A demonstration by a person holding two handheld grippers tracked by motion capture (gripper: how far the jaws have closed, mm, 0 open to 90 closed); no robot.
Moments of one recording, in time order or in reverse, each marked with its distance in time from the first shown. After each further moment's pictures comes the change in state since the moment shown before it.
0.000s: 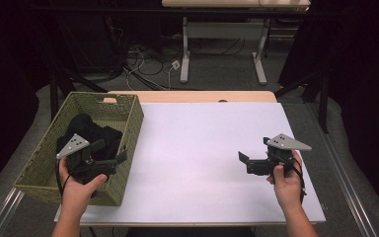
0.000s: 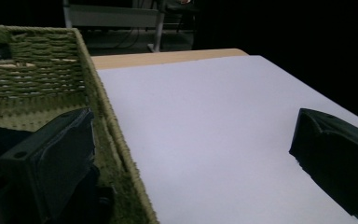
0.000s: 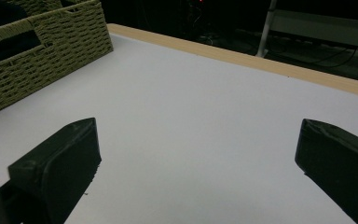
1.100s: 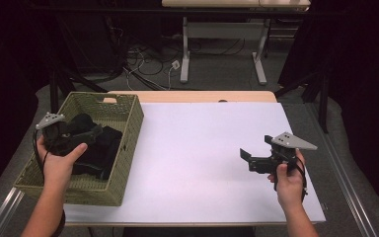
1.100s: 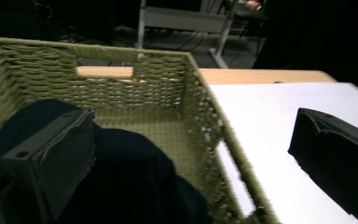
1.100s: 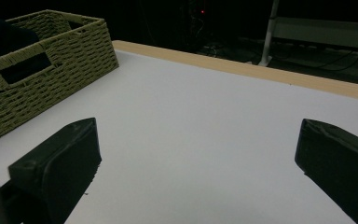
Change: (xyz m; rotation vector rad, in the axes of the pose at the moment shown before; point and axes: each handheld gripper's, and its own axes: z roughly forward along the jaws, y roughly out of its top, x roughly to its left) left arm 0.075 0.039 0.001 0.012 0.237 -0.097; right arm -0.004 0.005 -0.005 -0.045 0.020 0.050
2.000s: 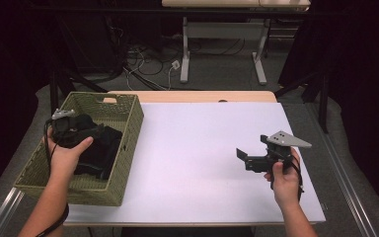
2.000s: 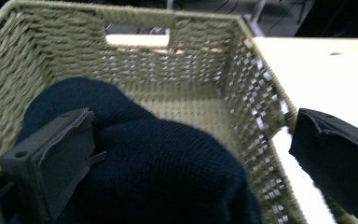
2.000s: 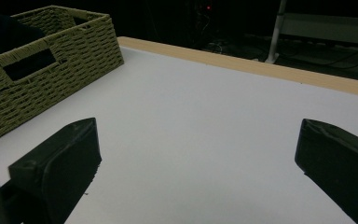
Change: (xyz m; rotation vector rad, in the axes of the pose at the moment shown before) left arm 0.015 -0.003 0.037 0.138 0.135 0.002; right arm 0.003 0.000 0.010 0.010 0.022 0.000
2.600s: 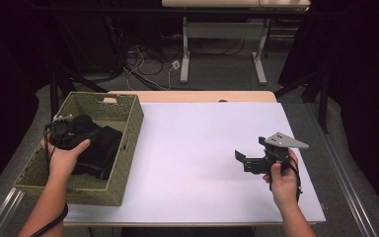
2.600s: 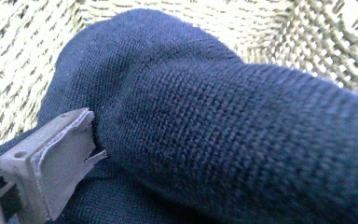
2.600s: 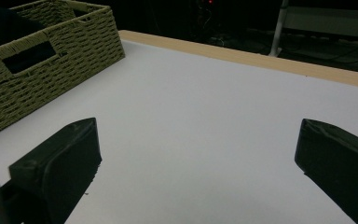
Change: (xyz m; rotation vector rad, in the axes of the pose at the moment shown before) left arm 0.027 -0.015 0.022 0.135 0.078 -0.062; right arm 0.001 -0.005 0.003 0.021 0.009 -0.001
